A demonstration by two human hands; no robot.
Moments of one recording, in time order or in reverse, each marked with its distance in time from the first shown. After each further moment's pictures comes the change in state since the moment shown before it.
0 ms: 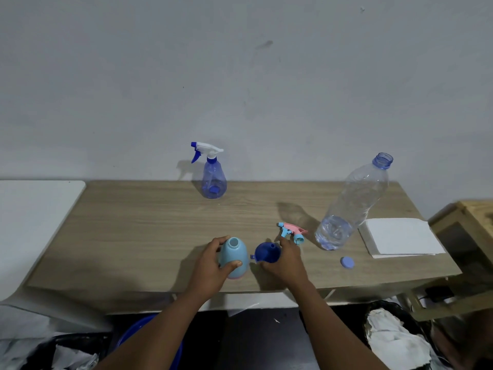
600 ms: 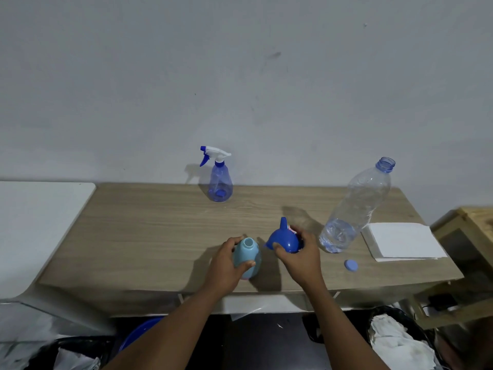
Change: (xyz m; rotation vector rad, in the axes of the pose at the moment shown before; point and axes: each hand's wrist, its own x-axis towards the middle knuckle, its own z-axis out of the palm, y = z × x) left_hand 0.000 0.009 0.011 0.014 -0.032 0.015; right_hand -0.038 -0.039 -0.031 0.459 0.305 -0.113
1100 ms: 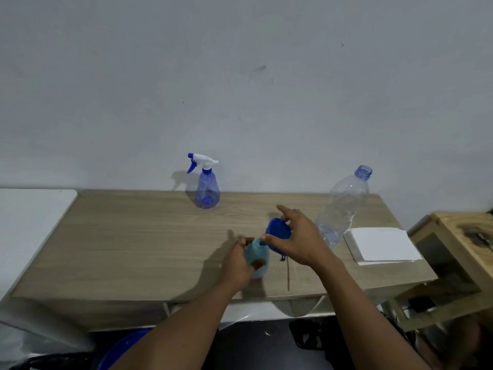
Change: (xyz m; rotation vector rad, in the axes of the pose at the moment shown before) left_hand 0.021 0.039 0.051 -0.129 -0.097 -0.124; right_hand 0.032 -0.074 -0.052 -0.533 -0.320 -0.190
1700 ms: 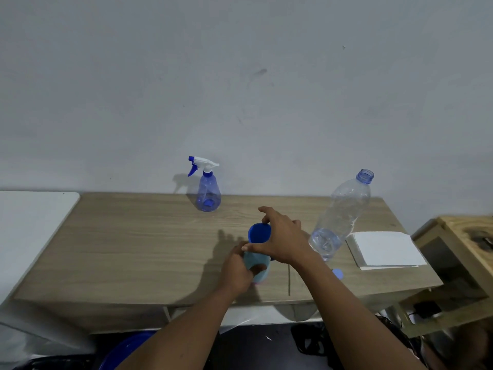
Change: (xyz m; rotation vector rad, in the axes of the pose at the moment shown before) left_hand -0.006 0.008 0.000 -0.042 -0.017 -0.034; right_hand 0.023 -0.024 0.021 -0.225 -0.052 -0.063
